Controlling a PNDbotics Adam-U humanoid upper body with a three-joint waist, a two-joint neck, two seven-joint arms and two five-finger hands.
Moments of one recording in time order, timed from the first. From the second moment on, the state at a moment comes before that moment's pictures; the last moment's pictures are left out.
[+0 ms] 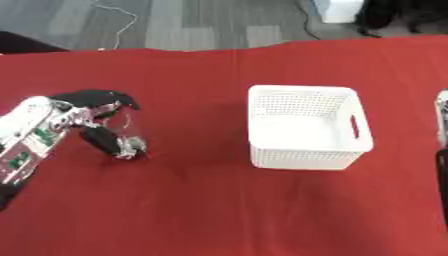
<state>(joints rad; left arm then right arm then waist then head) -0.59 0.73 -0.45 -1.46 -0.73 0.15 -0.63 -0.45 -0.28 -0.01 -1.99 0.02 -0.68 -0.18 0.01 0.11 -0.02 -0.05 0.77</state>
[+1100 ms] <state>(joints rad) -0.58 0.71 -0.45 -1.44 -0.68 0.22 -0.59 -0.46 -0.27 -0.01 -1.99 0.02 -0.68 -0.18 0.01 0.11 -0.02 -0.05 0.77</state>
